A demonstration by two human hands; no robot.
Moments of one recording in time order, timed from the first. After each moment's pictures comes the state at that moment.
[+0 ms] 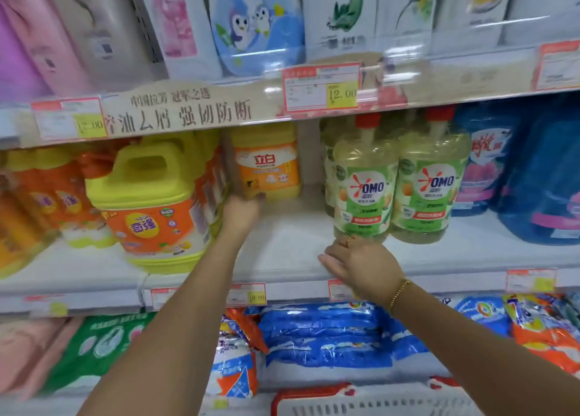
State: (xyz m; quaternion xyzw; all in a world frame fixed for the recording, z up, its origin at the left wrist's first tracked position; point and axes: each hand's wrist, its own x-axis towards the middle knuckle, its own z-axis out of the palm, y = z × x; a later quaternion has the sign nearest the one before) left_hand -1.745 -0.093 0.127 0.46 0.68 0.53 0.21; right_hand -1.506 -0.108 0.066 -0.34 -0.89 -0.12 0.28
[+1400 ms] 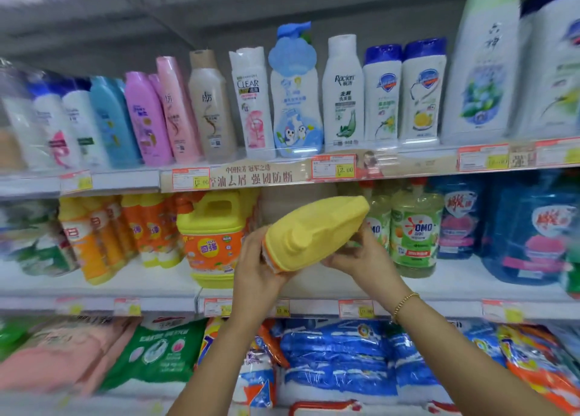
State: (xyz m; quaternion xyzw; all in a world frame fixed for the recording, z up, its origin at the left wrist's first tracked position) left_hand -1.682 -0.286 0.170 0.58 0.53 0.61 -0.03; right_hand -1.502 -0.212 0.187 -0.34 -0.69 0.44 0.47
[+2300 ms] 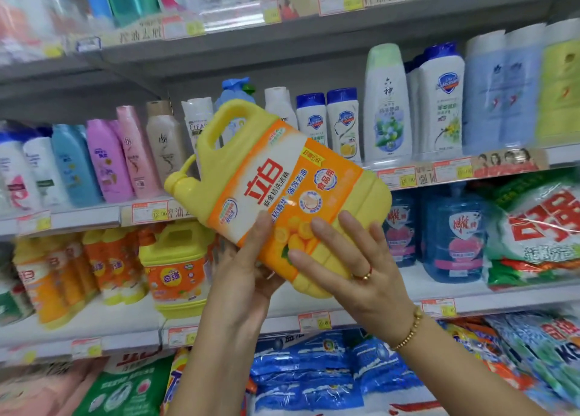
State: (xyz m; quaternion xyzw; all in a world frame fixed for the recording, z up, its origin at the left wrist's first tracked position) left_hand -1.567 -0.360 0.275 0.40 0.30 0.73 0.46; right_hand -1.419 -0.286 0.228 -0.13 -0.70 -0.42 0.56
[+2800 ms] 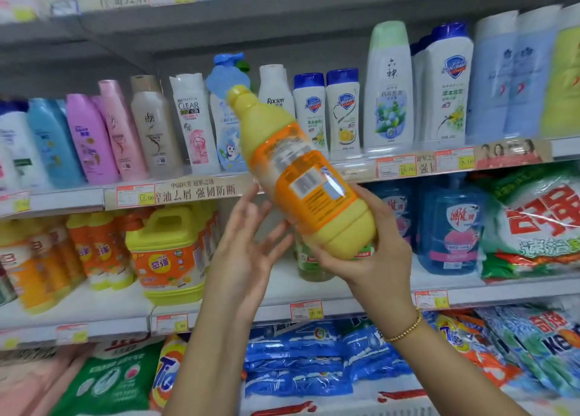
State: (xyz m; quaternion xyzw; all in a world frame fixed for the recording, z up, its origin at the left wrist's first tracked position) left_hand -1.571 -0.333 0.265 0.43 0.25 0.72 0.48; right_hand -1.423 -0.299 0.239 -0.21 -0.67 0.17 0.70
